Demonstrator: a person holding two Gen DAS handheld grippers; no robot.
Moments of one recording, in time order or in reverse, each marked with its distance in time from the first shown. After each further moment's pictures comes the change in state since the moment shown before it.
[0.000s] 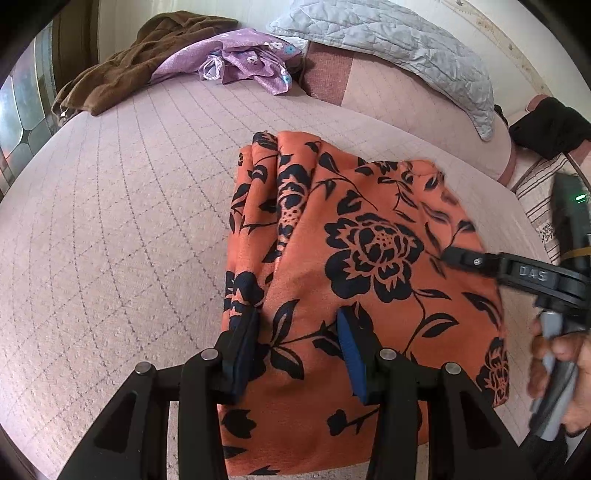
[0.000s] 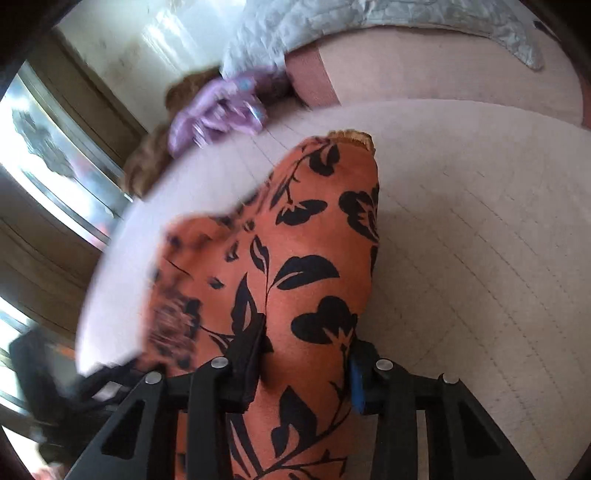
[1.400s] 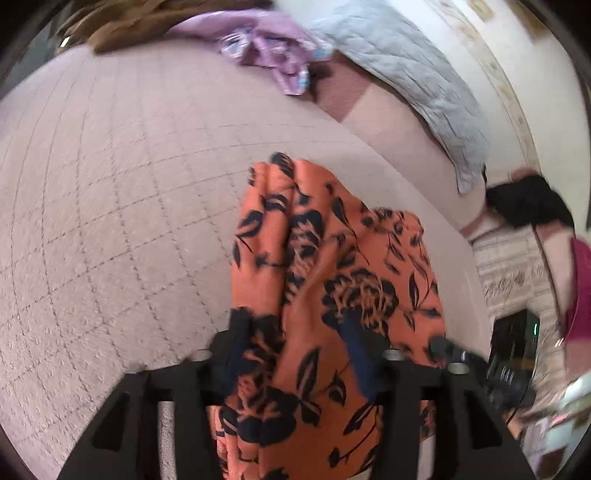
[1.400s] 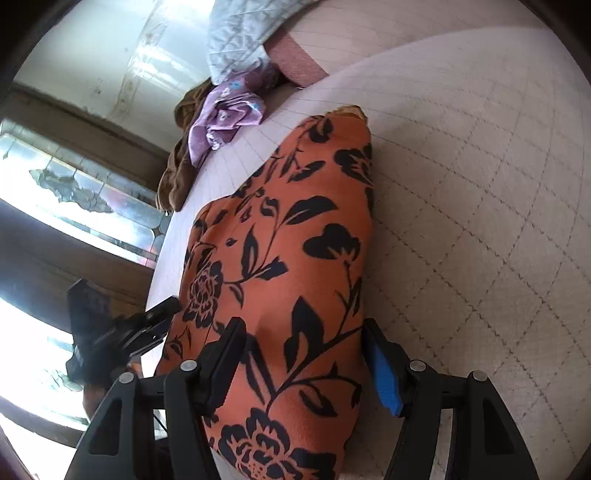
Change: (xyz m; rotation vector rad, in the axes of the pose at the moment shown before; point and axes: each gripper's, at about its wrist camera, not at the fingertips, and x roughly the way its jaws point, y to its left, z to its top) left arm 0.004 0.095 0.023 -0.195 0.051 -0.248; right arm -0.007 -0.046 -0.036 0.198 0.022 0.304
